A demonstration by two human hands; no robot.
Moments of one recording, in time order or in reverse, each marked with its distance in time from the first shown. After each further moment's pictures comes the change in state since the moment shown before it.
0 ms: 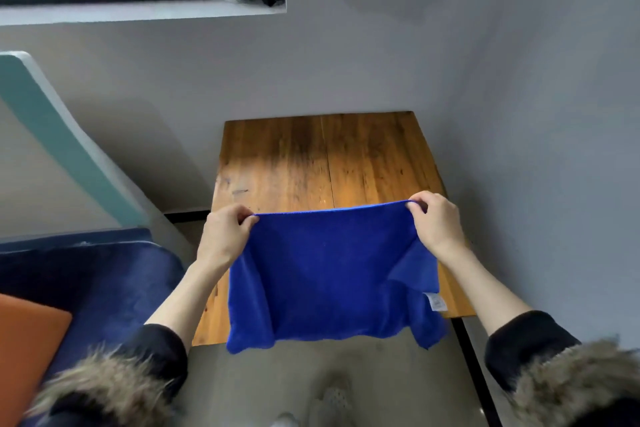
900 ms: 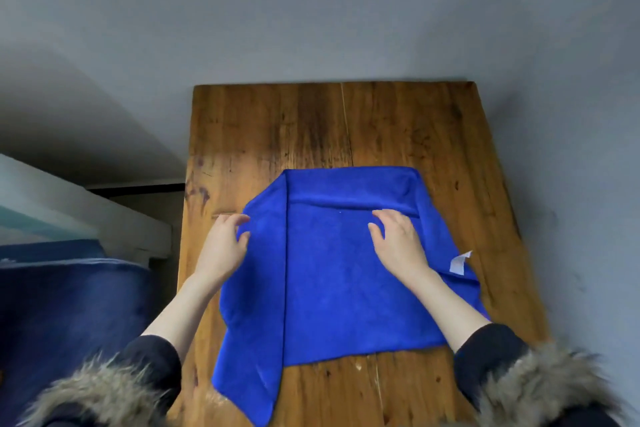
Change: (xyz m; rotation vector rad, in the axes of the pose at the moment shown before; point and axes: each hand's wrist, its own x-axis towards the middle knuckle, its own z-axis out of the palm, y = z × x) left_hand 0.191 -0.112 0.126 0.036 -0.341 -0.180; right_hand 0.142 -0.007 0.214 -0.206 -0.461 0.063
